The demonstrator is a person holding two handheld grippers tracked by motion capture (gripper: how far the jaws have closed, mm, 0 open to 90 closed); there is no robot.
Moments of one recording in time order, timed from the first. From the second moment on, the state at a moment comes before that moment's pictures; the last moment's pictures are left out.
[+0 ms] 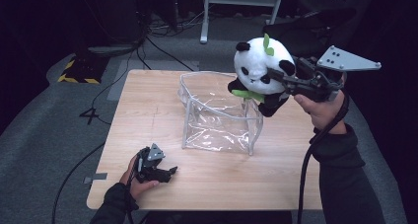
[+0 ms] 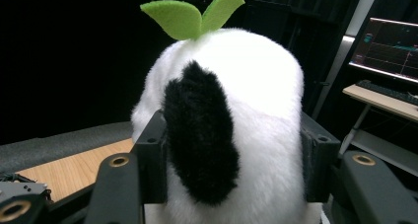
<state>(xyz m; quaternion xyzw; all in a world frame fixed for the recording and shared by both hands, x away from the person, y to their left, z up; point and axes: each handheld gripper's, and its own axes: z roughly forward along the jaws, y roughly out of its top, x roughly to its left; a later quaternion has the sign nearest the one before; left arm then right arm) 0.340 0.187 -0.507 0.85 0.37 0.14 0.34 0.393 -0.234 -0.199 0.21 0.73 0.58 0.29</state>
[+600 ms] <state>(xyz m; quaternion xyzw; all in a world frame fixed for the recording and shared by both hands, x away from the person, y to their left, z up) 0.340 0.187 -0.507 0.85 0.37 0.14 0.34 0.404 -0.198 -0.196 0.19 0.73 0.58 0.29</state>
